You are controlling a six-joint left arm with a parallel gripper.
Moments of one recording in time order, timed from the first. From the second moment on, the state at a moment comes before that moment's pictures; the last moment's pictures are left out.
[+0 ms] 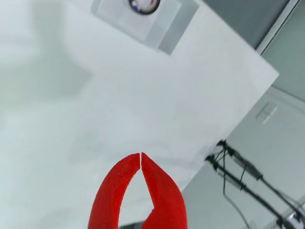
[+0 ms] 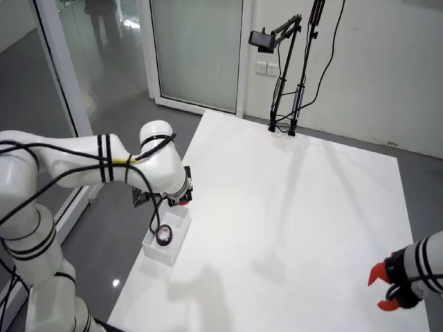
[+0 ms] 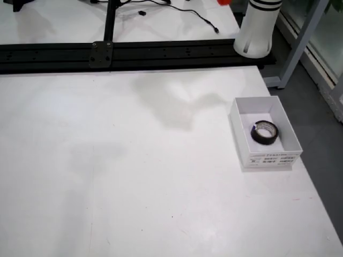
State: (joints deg) arm -53.9 7.6 89.1 25.5 71.0 -87.9
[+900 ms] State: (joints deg) arm -67.4 1.0 88.9 14.9 72.1 -87.9
